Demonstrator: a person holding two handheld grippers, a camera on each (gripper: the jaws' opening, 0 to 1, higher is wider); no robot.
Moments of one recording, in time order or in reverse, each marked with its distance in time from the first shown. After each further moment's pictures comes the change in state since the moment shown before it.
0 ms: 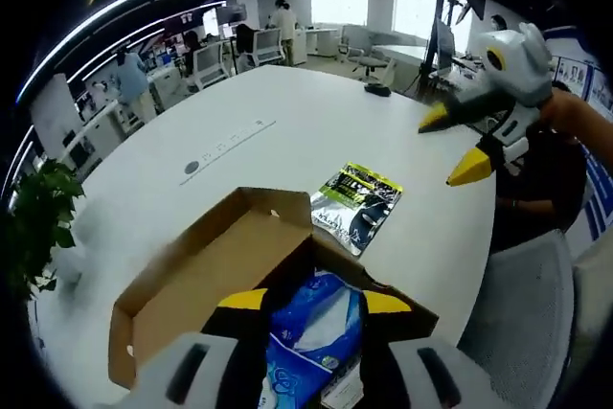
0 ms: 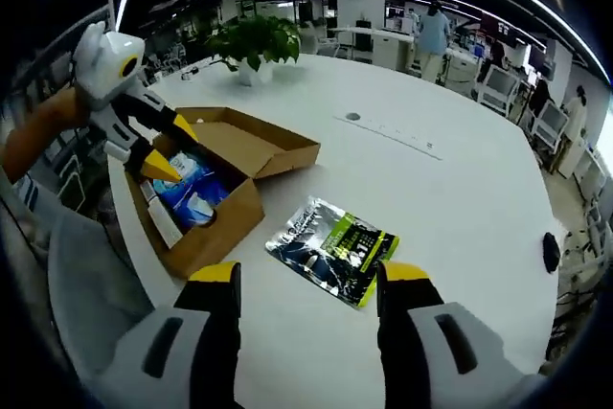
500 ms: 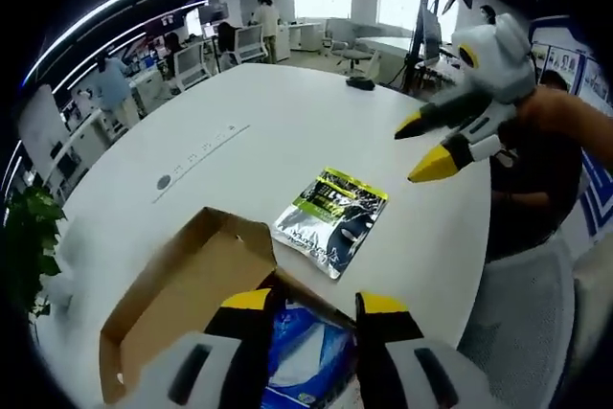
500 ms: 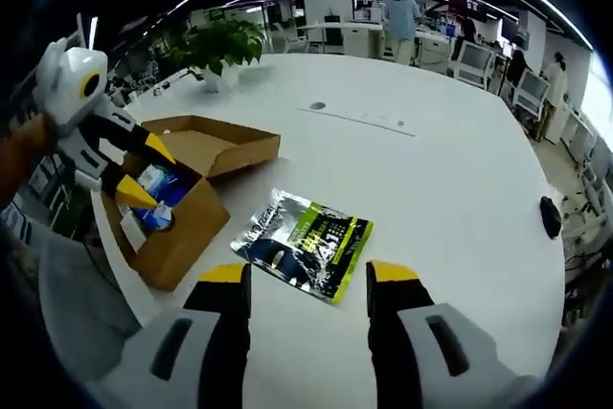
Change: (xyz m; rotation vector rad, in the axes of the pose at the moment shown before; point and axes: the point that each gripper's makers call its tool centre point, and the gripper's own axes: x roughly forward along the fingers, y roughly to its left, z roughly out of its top) left arm 0.036 -0.033 0.023 0.057 0.040 -0.056; right arm 0.011 -0.044 -0.019 0.120 -0.001 -0.063
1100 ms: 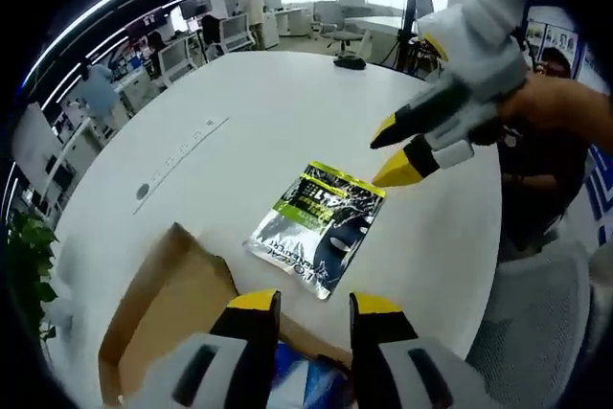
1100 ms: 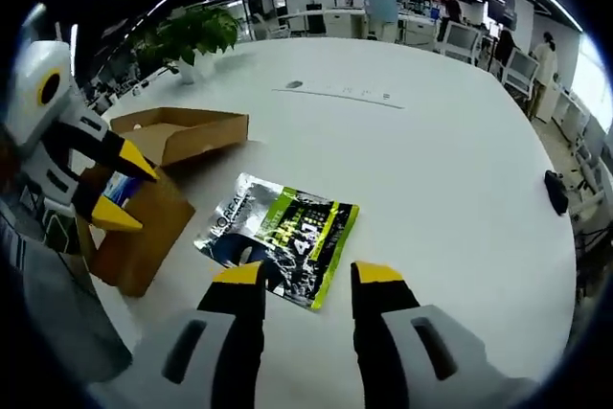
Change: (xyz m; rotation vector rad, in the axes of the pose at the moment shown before) left arm 0.045 -0.023 0.013 0.056 0.074 0.001; right arm 0.038 -0.030 -0.026 0.079 0.047 -0.051
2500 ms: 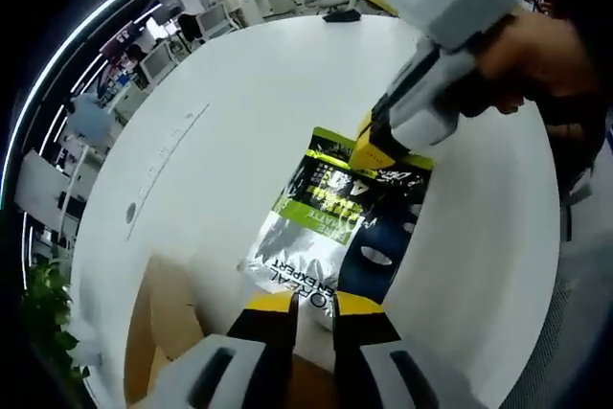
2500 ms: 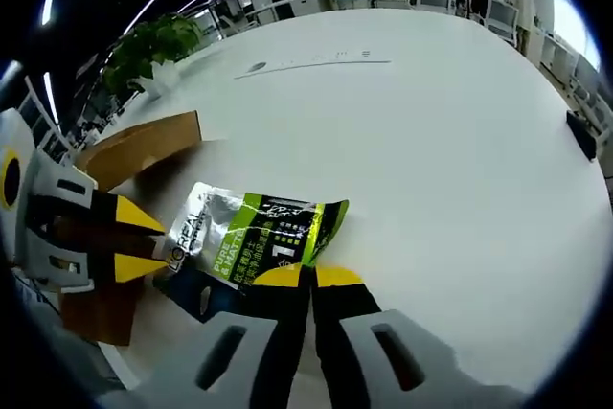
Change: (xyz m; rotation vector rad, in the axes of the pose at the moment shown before) left arm 0.080 0.010 0.006 0.168 0.134 0.097; right arm 0.084 -0.022 -0.012 0.215 0.055 0.011
